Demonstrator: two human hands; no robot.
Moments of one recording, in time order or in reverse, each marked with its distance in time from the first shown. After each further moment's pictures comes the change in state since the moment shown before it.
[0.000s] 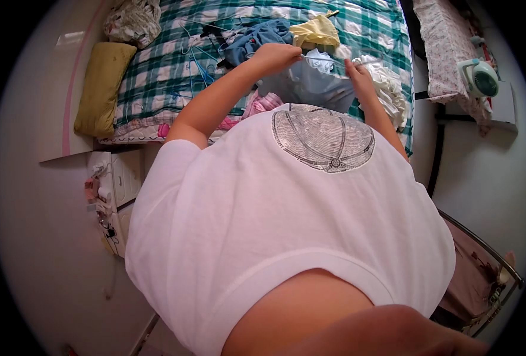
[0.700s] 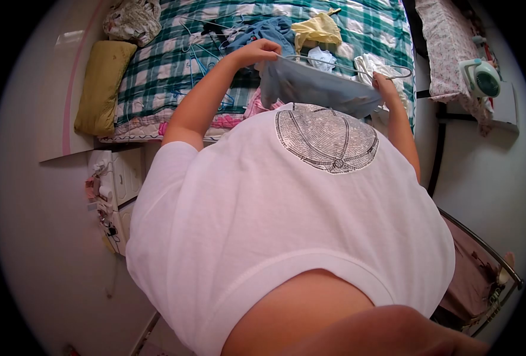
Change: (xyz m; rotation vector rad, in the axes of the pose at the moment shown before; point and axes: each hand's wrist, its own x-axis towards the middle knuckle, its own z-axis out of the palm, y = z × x) left_hand -0.020 -0.065 -0.008 -1.000 -0.334 -0.104; right_hand 0.003 0.023 -0.078 -0.140 -0.139 0.426
